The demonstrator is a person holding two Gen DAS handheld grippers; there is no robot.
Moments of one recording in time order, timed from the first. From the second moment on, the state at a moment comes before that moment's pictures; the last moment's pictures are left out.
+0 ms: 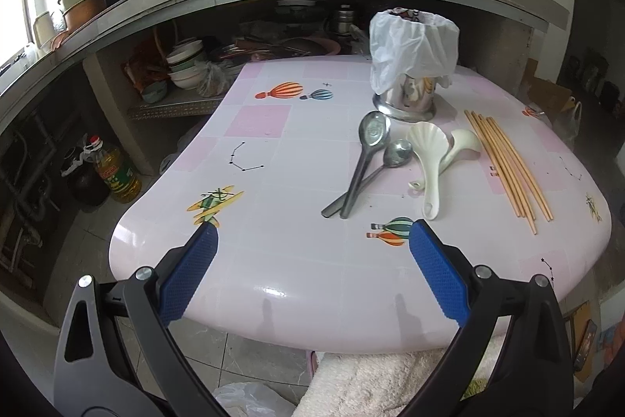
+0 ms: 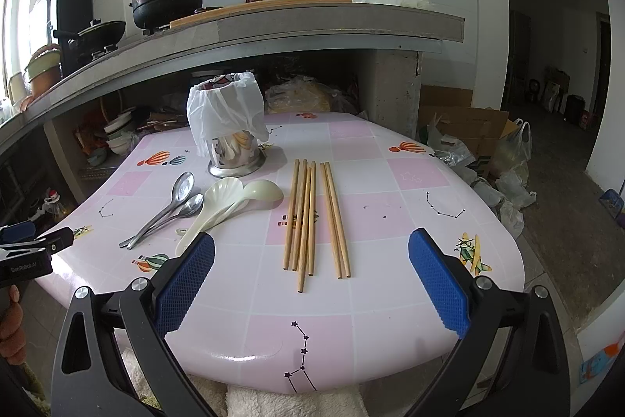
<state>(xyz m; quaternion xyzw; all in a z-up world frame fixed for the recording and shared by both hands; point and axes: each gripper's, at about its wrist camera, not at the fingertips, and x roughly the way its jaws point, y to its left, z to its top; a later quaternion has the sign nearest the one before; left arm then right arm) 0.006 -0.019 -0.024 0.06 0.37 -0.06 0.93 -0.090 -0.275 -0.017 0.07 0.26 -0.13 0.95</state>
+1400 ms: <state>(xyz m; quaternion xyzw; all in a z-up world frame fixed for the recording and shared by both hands) 0.132 -0.037 -0.057 0.04 0.40 -0.15 0.90 0.047 -0.252 -0.043 0.04 0.30 -0.06 0.95</state>
